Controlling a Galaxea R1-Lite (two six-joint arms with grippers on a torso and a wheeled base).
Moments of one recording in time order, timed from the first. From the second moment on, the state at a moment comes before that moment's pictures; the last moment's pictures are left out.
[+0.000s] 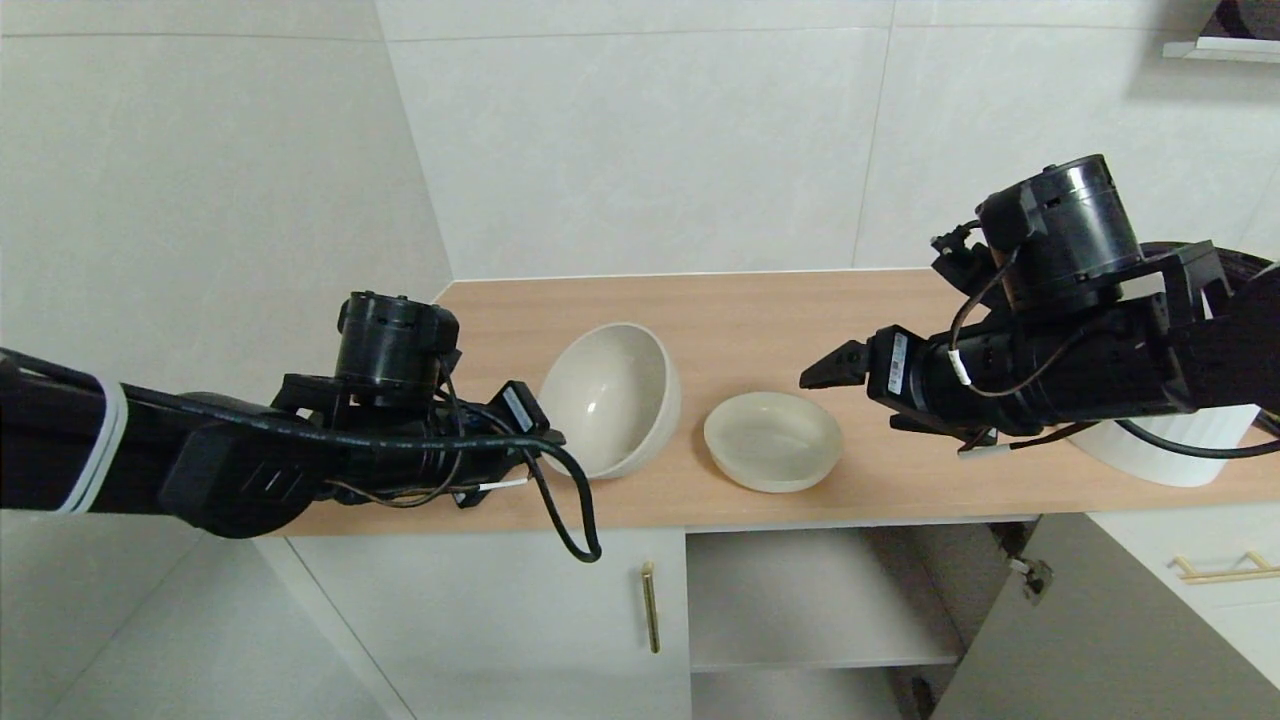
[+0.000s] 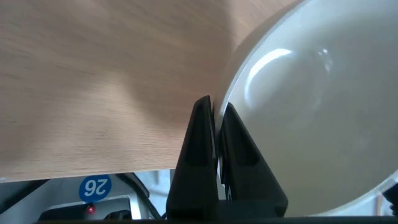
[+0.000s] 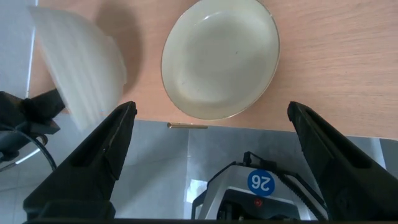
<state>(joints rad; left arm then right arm) -0.35 1.83 -1.00 -0.24 -0.18 -0.91 0.56 1.71 -1.32 0.20 -0.03 0.65</state>
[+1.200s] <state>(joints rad) -0.35 1.79 -1.00 -0.24 -0.17 -0.91 0.57 1.98 -1.34 0.15 -0.36 0.54</state>
